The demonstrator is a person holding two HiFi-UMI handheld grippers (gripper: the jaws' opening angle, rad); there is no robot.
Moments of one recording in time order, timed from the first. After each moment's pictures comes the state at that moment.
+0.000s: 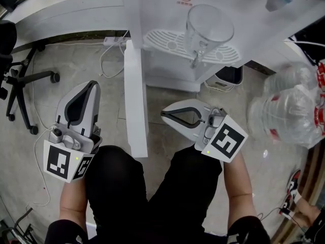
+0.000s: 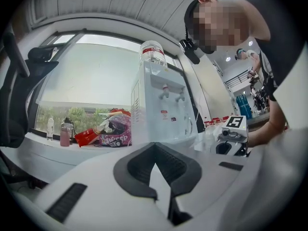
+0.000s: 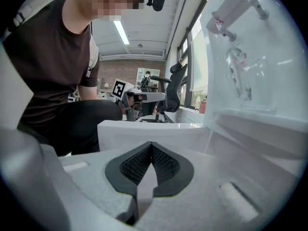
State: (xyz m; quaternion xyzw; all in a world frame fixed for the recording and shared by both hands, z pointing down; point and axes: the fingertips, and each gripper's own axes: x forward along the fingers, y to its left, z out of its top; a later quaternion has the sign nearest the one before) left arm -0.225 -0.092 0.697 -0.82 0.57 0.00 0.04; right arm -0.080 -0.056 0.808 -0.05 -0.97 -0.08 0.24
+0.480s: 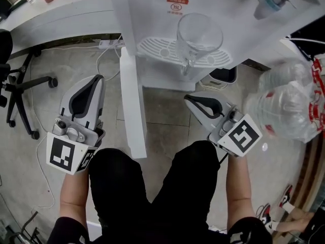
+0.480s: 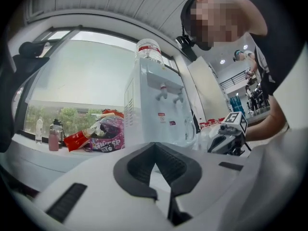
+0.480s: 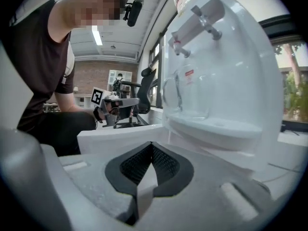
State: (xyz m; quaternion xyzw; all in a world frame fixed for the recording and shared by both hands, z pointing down) left arm -0.211 -0.122 0.679 -0.84 0.54 0.01 0.06; right arm -0.045 -0.119 0.749 0.13 -0.99 -0.02 0.11
